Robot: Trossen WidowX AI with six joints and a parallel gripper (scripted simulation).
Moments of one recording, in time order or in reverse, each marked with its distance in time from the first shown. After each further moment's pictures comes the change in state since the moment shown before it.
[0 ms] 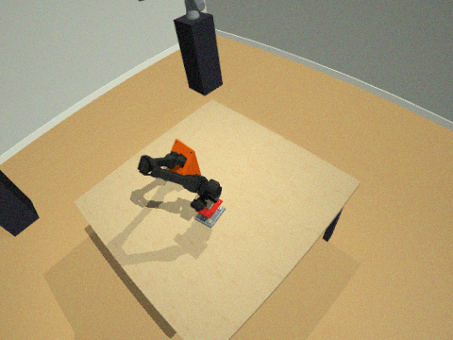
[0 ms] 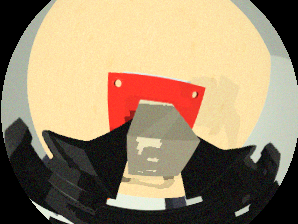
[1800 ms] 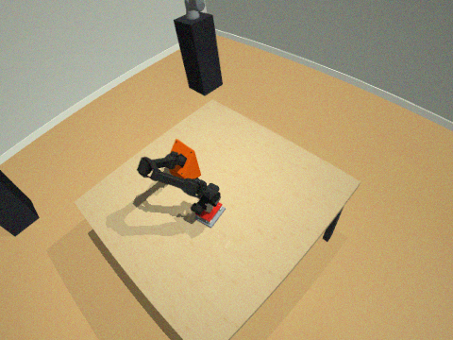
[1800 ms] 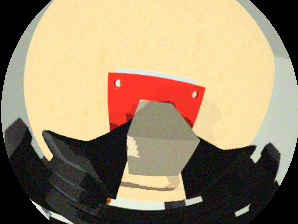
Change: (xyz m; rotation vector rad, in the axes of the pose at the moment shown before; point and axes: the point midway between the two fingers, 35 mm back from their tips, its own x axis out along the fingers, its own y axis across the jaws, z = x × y) arm 0.032 -0.005 -0.004 -0.005 -0.003 0.002
